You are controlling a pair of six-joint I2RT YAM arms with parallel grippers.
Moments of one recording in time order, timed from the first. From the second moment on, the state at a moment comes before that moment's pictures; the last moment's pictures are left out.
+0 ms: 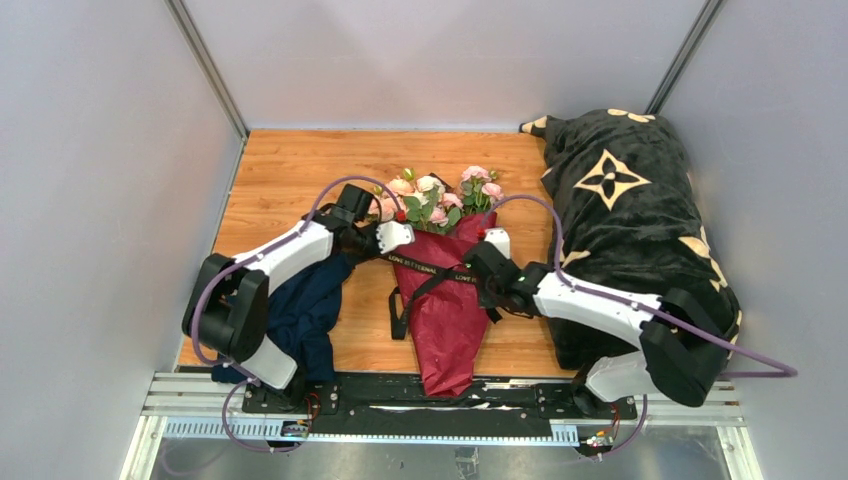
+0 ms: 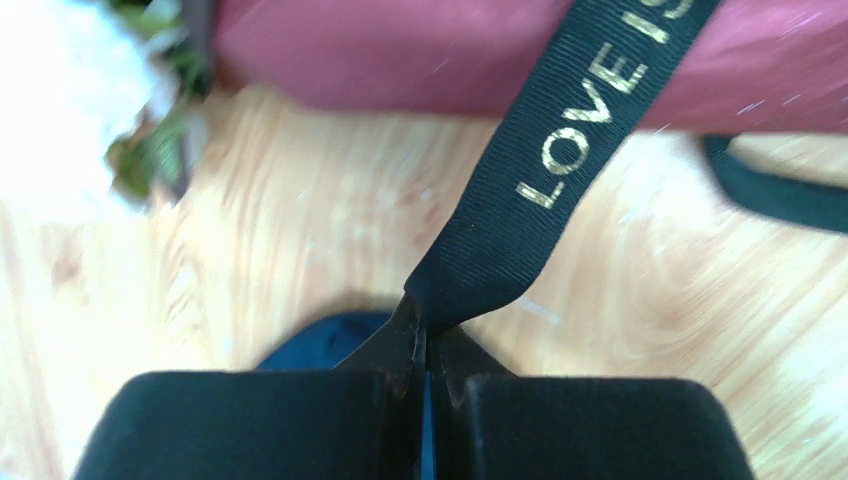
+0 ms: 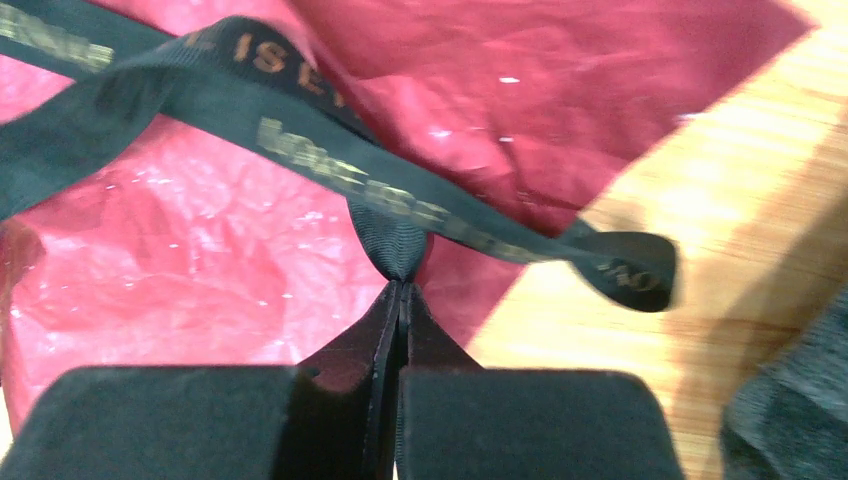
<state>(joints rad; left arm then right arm) -0.42 1.57 0.98 -0.52 0.20 0.88 0.88 1.36 0.77 -0.43 0.35 0.61</state>
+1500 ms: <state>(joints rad) -0.26 1.19 0.90 -0.87 0.29 1.11 0.56 1.41 0.86 -0.55 -0.35 -0.56</state>
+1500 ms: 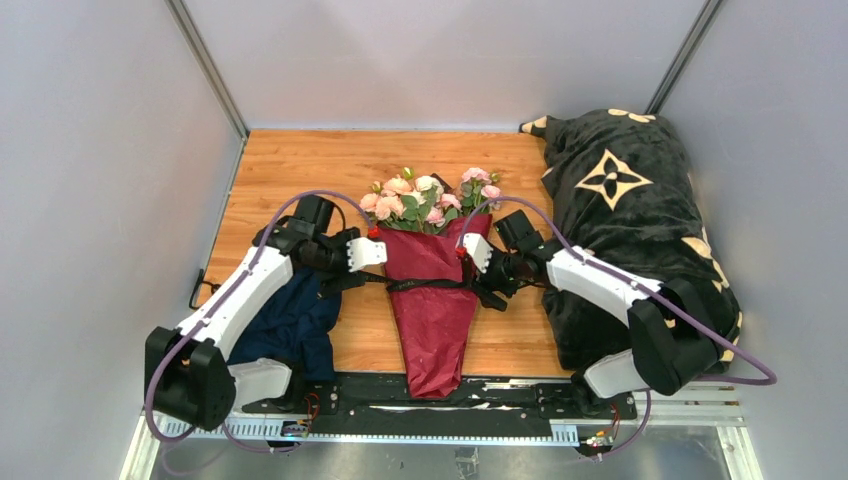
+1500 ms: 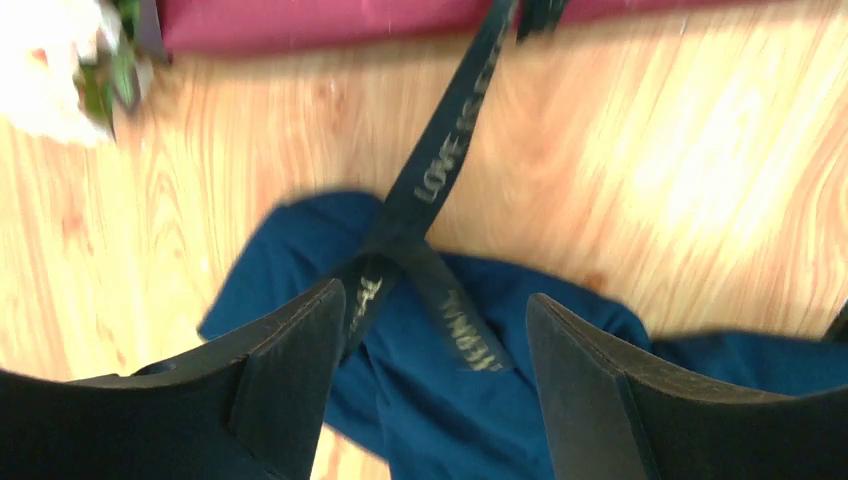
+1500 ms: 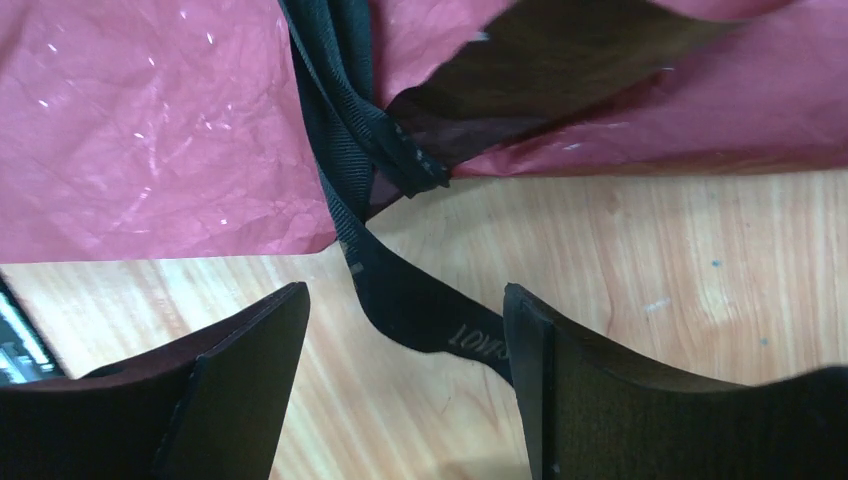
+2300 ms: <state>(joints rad) -0.44 1.39 0.78 -0.51 0.32 1.03 0.56 1.45 0.72 -0.24 -0.33 -0.78</state>
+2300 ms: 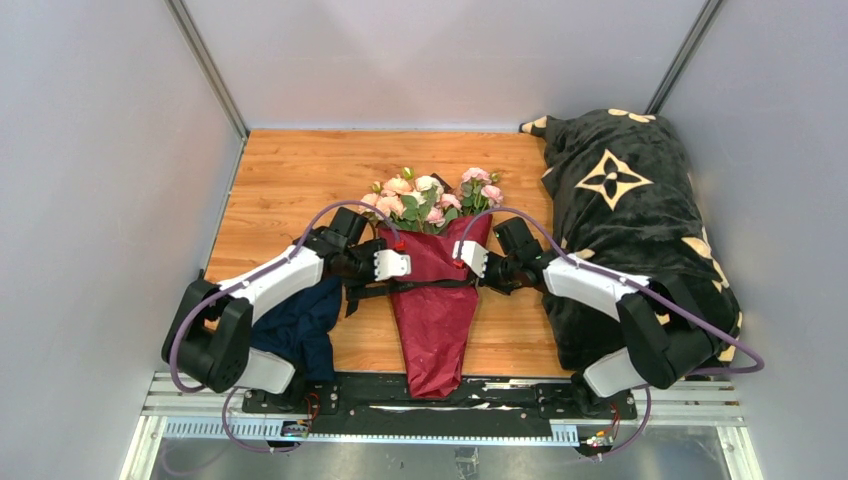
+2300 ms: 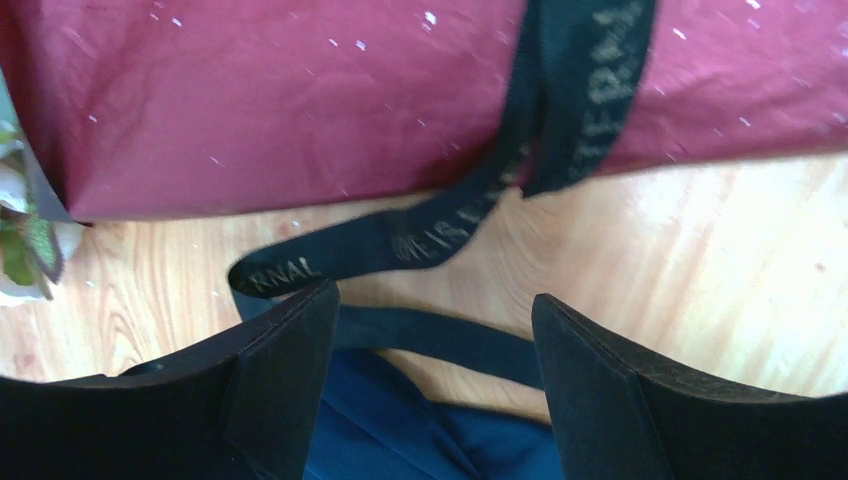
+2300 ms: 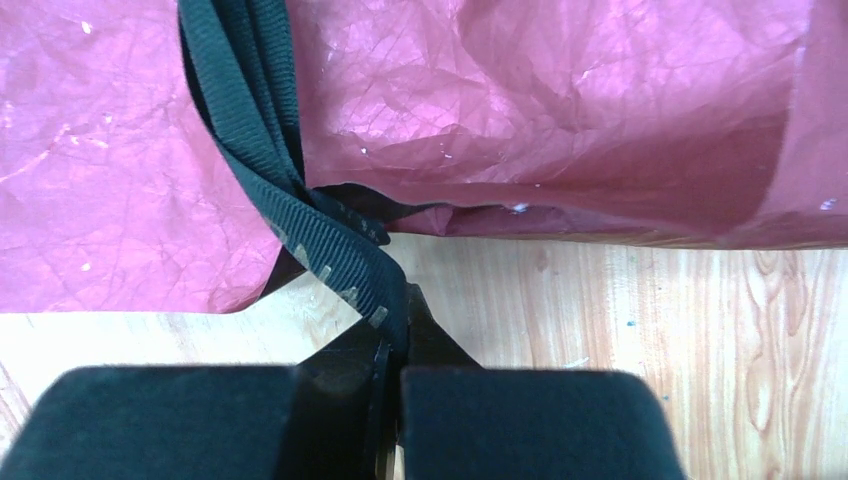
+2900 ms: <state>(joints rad) -0.51 1.52 0.81 -0.34 0.09 0.87 0.55 1.35 0.72 -0.25 -0.30 -0.76</state>
